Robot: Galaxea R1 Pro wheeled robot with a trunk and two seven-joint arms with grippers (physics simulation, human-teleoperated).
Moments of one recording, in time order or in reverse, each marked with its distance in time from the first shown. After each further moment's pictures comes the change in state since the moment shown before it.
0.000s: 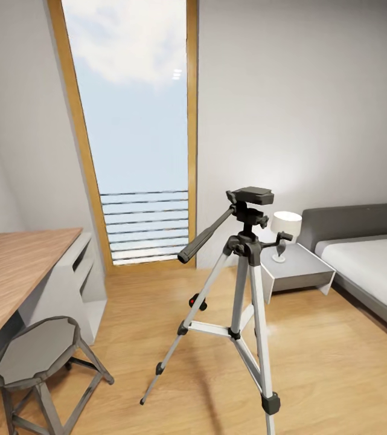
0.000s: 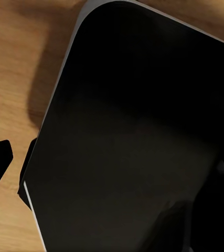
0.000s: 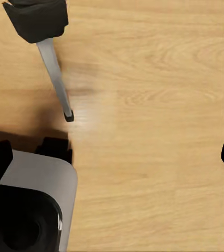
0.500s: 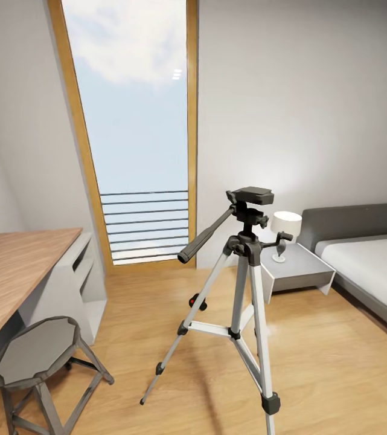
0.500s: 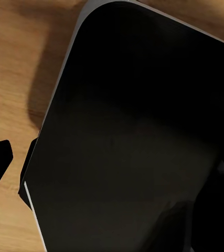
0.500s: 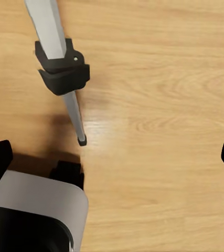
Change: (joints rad) left arm 0.000 0.001 0.000 0.000 0.000 0.000 0.000; right arm 0.001 -0.005 0.004 -0.096 0.004 0.016 0.082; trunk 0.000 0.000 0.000
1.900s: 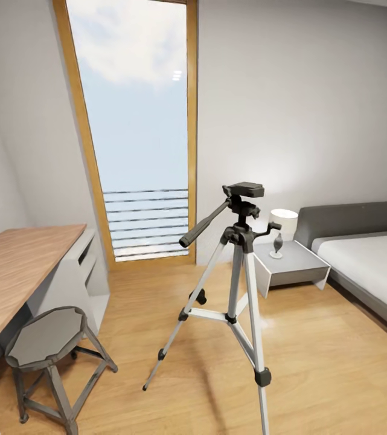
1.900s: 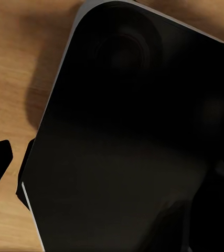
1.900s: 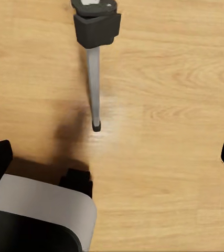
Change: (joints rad) left arm 0.000 -0.003 -0.003 -0.001 -0.001 0.000 -0.001; right arm 0.000 0.004 0.004 -0.030 0.006 0.003 0.042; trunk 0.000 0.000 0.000
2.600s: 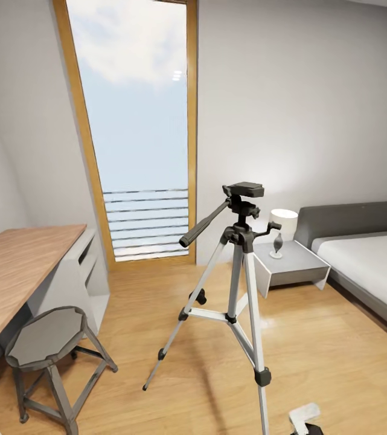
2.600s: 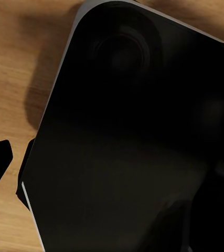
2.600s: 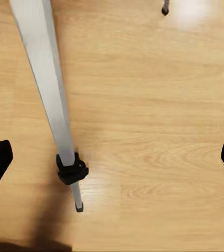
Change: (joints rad) left arm 0.000 0.000 0.000 0.000 0.000 0.000 0.000; right arm 0.000 -0.006 -0.001 -0.420 -0.006 0.169 0.027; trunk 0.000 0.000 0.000
